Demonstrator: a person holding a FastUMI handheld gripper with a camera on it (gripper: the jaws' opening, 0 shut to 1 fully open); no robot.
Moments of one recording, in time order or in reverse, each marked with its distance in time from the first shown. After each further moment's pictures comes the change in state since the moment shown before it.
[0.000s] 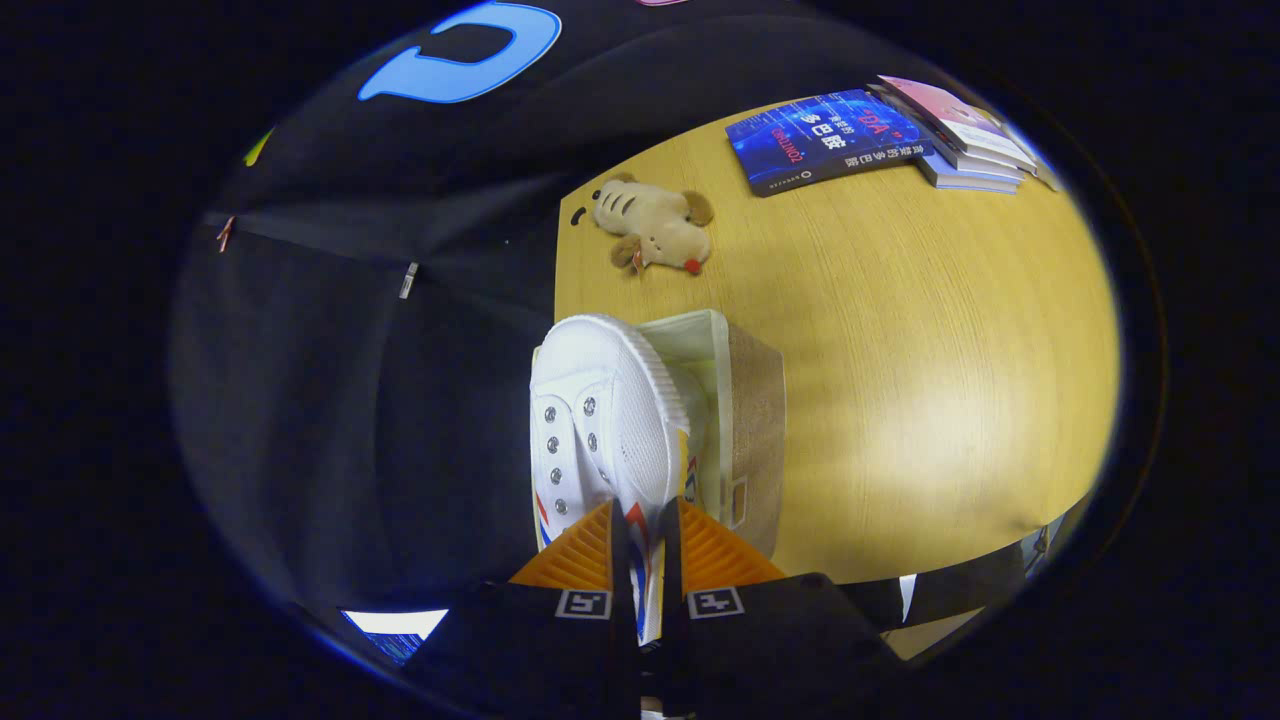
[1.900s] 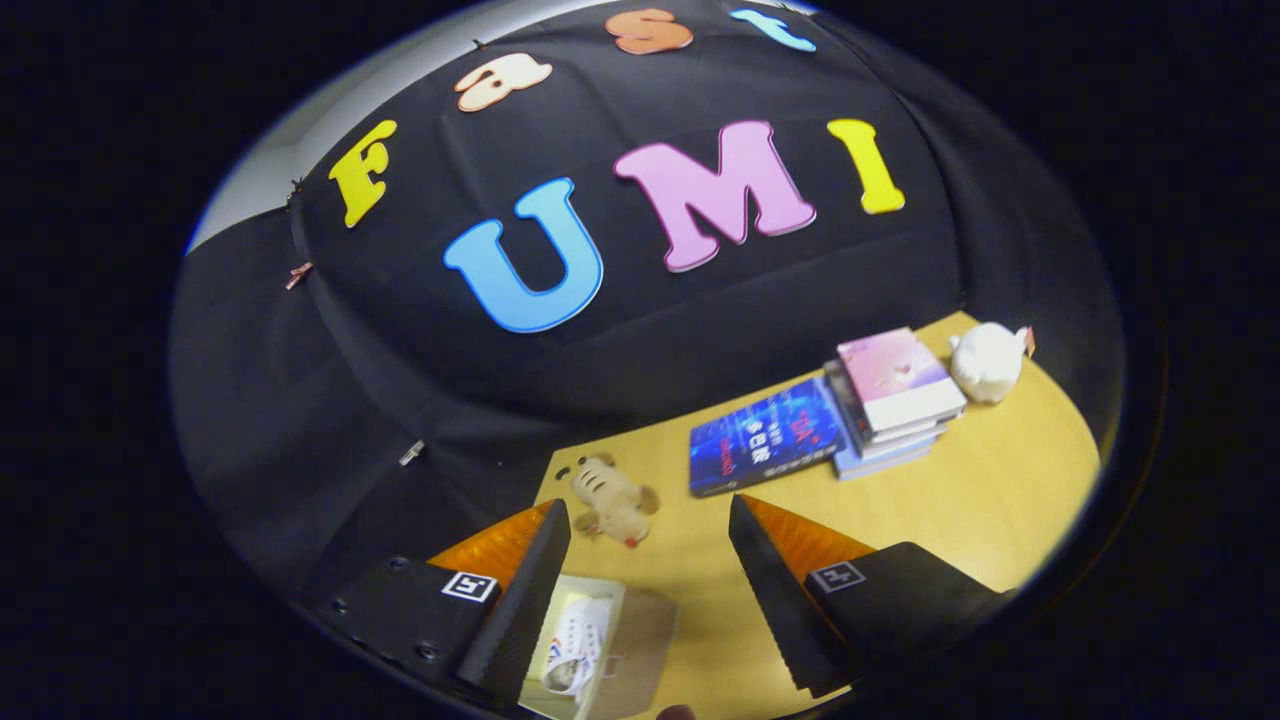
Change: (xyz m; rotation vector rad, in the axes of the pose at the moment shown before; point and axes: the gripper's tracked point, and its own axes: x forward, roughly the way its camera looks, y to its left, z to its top) arm -0.194 -0.059 0.167 -0.272 -0.917 -0.076
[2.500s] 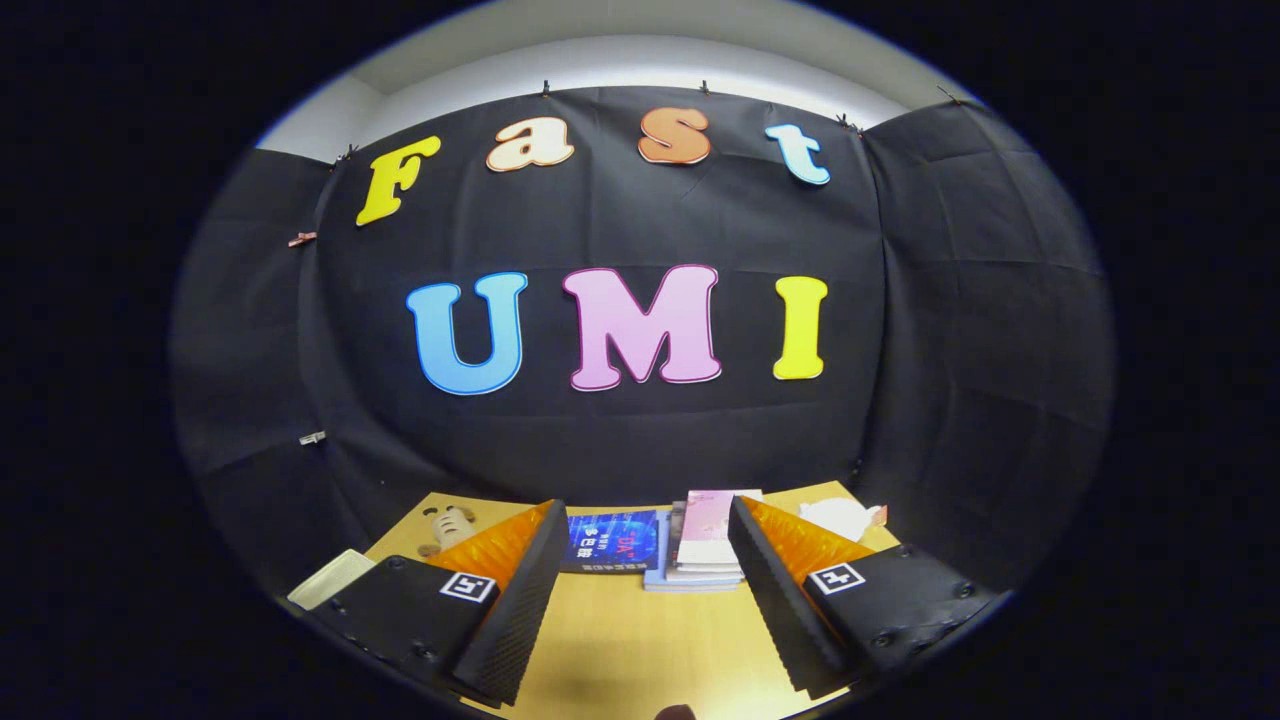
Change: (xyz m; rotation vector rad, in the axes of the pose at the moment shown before) arm -0.096 -0.138 0.091 -0.298 -0.282 -0.144
